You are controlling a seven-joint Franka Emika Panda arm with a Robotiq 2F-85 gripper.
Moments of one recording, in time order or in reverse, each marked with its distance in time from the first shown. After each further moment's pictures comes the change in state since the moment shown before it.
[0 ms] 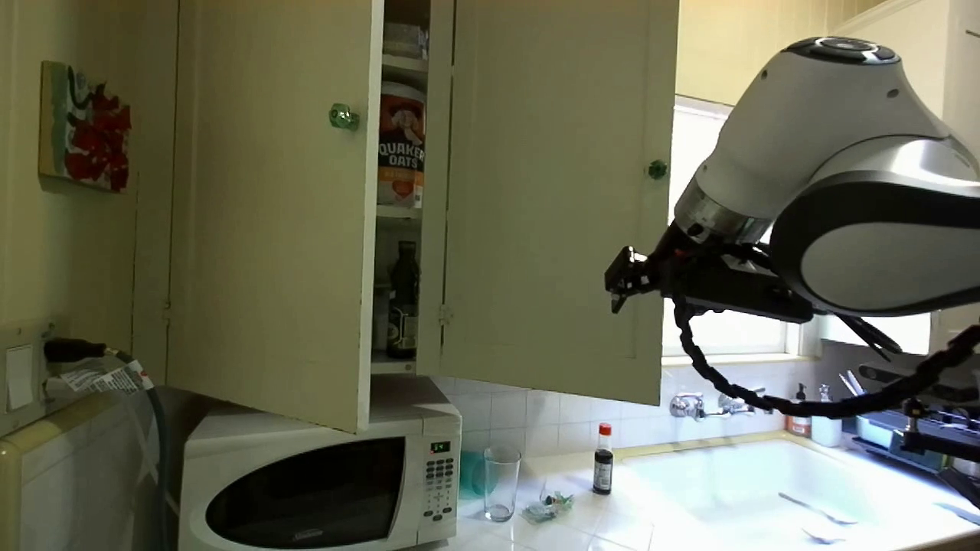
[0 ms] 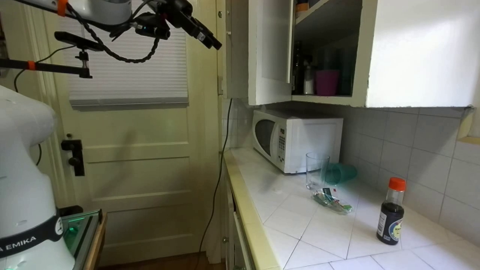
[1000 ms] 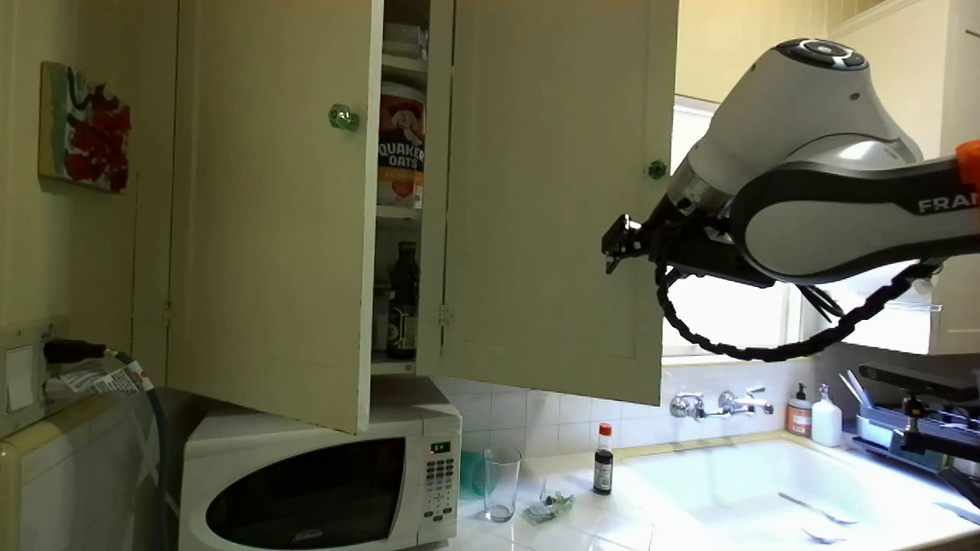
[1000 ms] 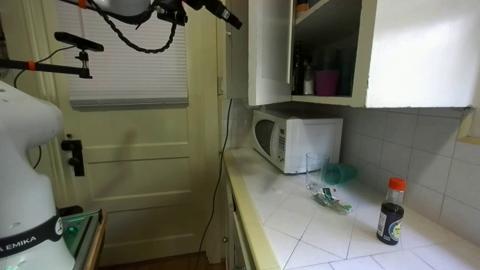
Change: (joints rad) arm -0.149 0.099 -0.014 0.097 0.014 0.182 -0.098
